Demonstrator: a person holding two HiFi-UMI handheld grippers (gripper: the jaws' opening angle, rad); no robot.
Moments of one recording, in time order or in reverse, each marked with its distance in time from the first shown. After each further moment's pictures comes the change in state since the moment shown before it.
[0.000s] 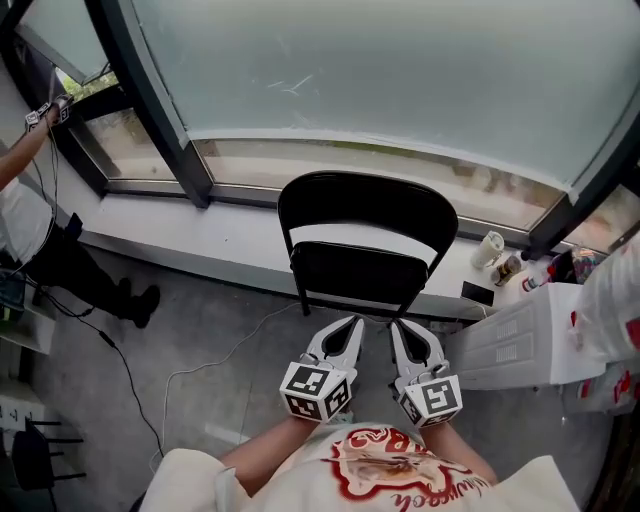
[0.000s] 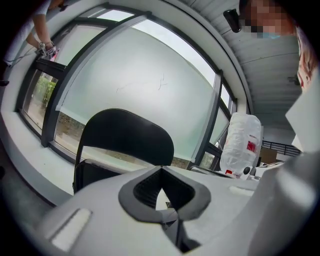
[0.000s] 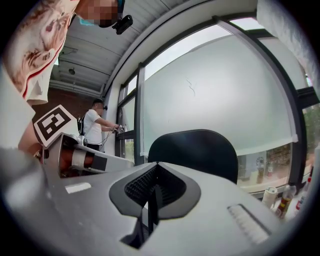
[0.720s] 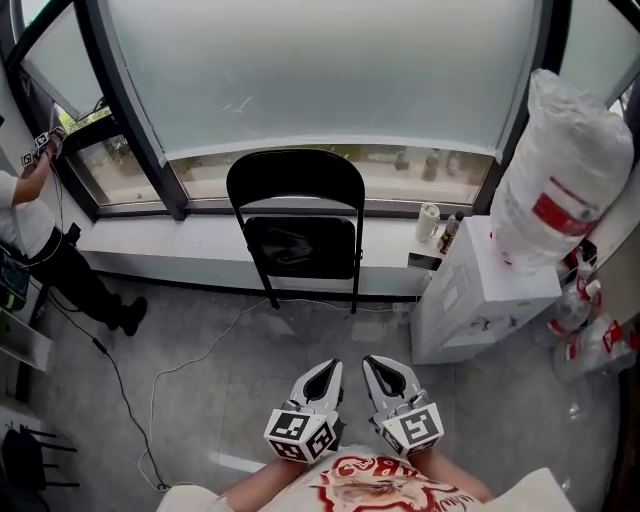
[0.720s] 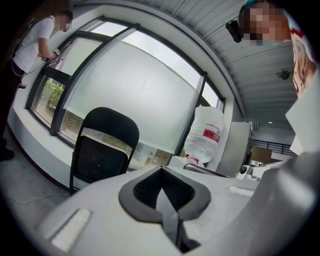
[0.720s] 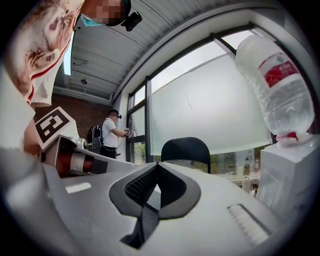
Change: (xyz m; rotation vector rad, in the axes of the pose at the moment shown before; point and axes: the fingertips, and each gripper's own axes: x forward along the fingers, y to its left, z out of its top) left arm -0.150 -0.229 -0.134 0.010 -0.036 -0.001; right arm -0.289 0.054 -0.025 -0.011 -0.058 0.055
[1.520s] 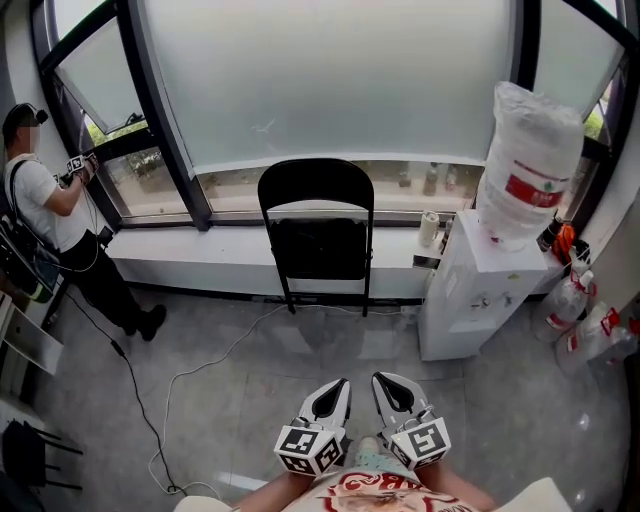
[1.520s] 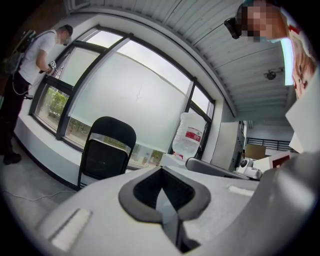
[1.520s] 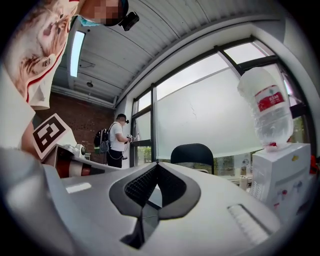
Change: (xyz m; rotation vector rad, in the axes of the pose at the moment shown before) left arm -0.164 -0.055 -0.033 0.031 -0.017 -0.032; right arm -0.115 0.130 0.014 -0.009 -0.031 -0.024
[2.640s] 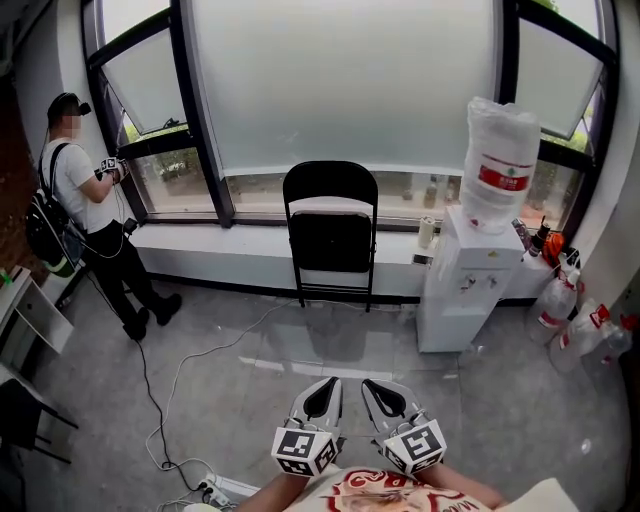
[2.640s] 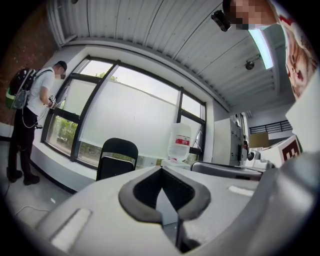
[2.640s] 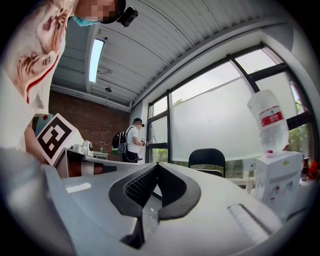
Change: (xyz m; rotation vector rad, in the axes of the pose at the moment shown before) left arm -0.177 -0.093 -0.027 0.174 -0.128 0.075; right arm -0.156 0.144 0.013 -0.056 -0.007 0.111
